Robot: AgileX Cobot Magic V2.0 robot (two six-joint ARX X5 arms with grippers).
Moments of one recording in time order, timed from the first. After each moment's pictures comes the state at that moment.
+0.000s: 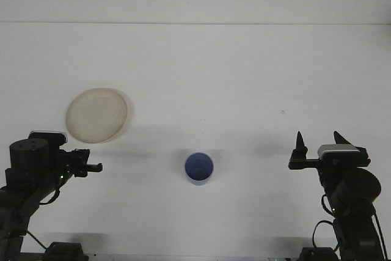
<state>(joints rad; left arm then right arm) -0.03 0.80 1.01 -0.84 0.15 -0.04 -0.01 0.56 0.59 -0.24 -0.05 0.03</state>
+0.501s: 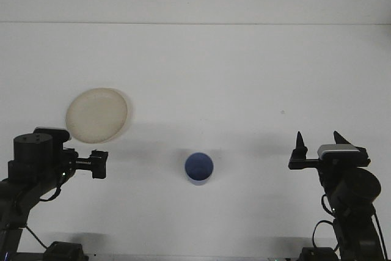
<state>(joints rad) -0.10 0.88 1.11 -0.93 0.15 -0.05 -0.01 0.56 0.59 -0.24 -0.05 0.03</state>
